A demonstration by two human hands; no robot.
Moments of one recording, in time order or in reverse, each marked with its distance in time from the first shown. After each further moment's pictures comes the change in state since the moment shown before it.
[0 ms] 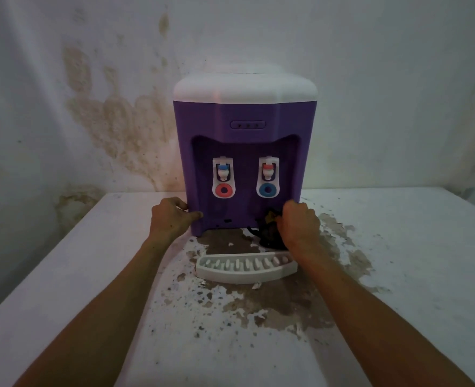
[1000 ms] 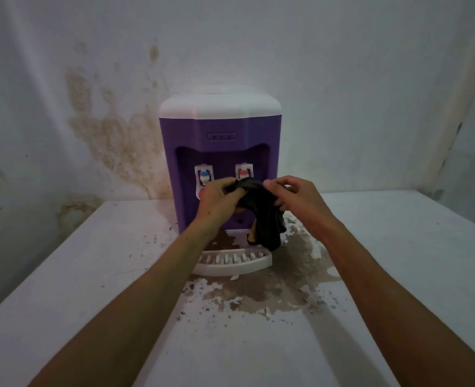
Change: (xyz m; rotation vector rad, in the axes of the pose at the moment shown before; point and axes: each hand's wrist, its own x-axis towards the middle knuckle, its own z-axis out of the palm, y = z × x) left_hand -0.106 0.143 0.022 -0.588 -0.240 0.318; right_hand -0.020 0.046 -0.111 1.143 -0.207 -0.043
